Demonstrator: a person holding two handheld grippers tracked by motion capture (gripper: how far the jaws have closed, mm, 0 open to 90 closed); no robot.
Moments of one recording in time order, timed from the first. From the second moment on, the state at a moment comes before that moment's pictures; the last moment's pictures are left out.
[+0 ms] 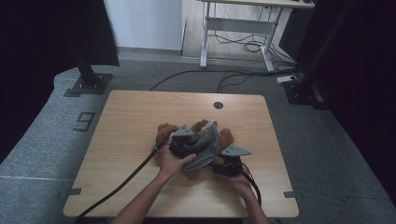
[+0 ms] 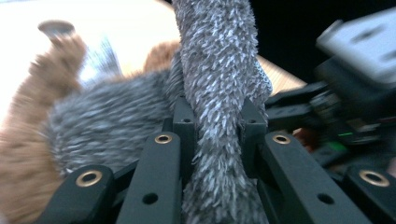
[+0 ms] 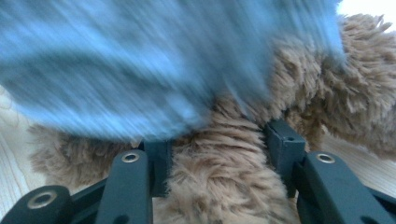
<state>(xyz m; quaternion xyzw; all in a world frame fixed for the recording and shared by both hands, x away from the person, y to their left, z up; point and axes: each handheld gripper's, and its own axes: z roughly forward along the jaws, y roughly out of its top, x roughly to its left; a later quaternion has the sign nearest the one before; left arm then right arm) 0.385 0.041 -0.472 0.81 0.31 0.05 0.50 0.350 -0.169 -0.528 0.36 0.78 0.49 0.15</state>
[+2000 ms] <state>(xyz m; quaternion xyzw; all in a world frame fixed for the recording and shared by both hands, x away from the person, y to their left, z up) 0.375 0.050 -0.460 0.79 0.30 0.06 0.54 0.347 -0.177 -0.536 0.35 0.78 0.50 0.12</state>
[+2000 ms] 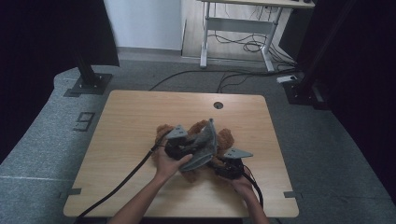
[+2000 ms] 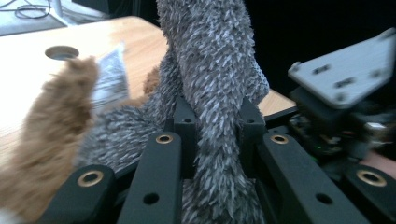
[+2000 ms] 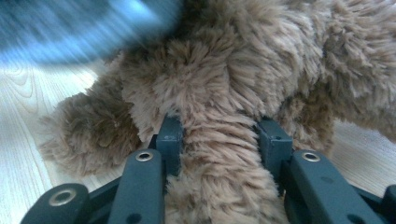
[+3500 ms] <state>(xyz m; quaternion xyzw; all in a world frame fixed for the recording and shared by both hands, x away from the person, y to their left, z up) 0.391 0.226 -0.501 0.72 0.47 0.13 0.50 0.344 -0.175 -0.536 0.34 0.79 0.49 0.12</state>
